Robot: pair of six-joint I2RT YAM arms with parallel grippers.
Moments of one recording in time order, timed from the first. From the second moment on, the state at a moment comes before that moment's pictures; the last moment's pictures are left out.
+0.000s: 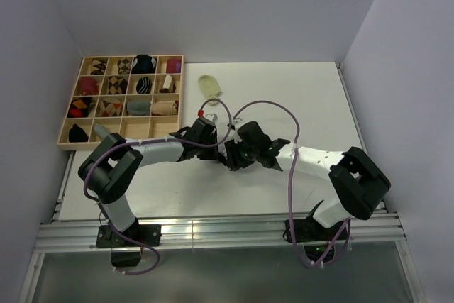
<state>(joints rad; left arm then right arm) -0.74 1.74 0.92 -0.07 0.03 -0.65 0.74 1.47 0.75 -0.11 -0.14 0.32</state>
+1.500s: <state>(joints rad) -0.70 1.71 0.90 -0.08 0.02 -0.66 0.87 1.67 0.83 -0.04 0.13 0.24</state>
